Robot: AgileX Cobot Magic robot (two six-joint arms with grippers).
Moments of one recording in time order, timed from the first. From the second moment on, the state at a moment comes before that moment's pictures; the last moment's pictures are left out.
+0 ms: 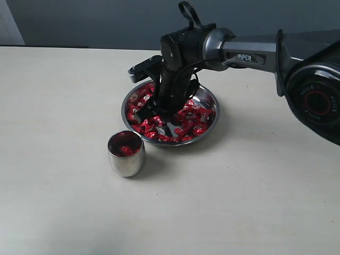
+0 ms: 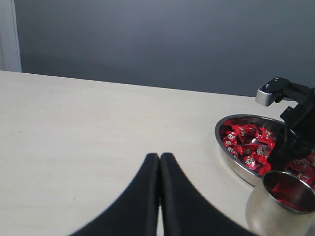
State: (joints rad) left arm -0.02 0.01 0.00 0.00 0.21 -0.20; right arm 0.62 2.33 -1.80 0.04 0.87 -0.13
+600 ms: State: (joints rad) left arm -0.02 0.01 0.00 0.00 0.21 -0.20; right arm 0.64 2.09 -1.80 0.34 1.13 -0.32
